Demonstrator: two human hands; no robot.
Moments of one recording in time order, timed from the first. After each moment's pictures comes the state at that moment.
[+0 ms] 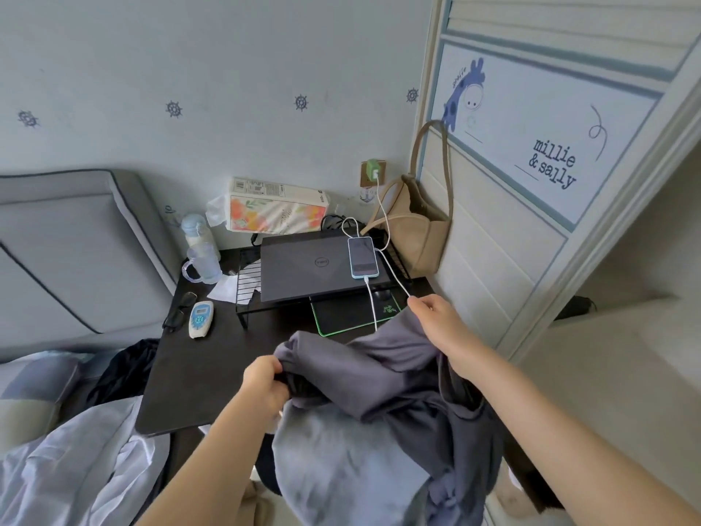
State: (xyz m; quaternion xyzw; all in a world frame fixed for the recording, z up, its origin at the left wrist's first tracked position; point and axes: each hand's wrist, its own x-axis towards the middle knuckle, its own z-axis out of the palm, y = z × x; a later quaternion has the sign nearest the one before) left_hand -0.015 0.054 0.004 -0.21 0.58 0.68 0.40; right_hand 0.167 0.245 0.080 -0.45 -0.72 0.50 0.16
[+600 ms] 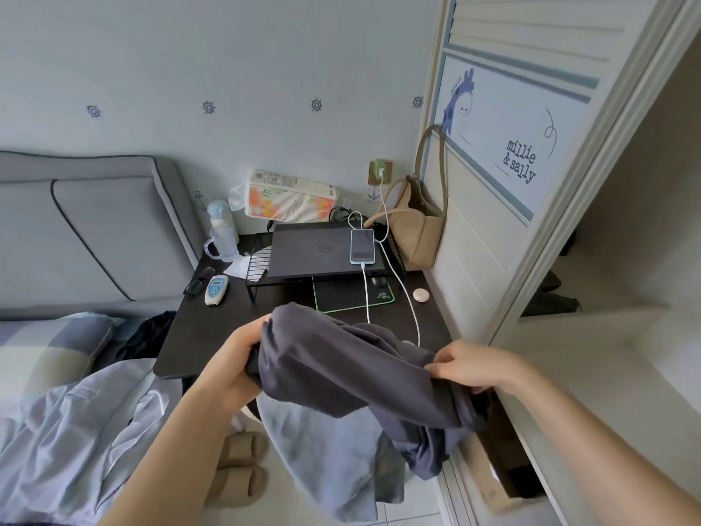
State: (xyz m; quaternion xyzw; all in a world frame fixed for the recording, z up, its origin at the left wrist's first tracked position) left_hand 0.105 -0.013 0.095 0.03 0.57 0.71 0.41; right_hand 0.312 0.235 0.096 -0.35 -0.85 0.34 -0.21
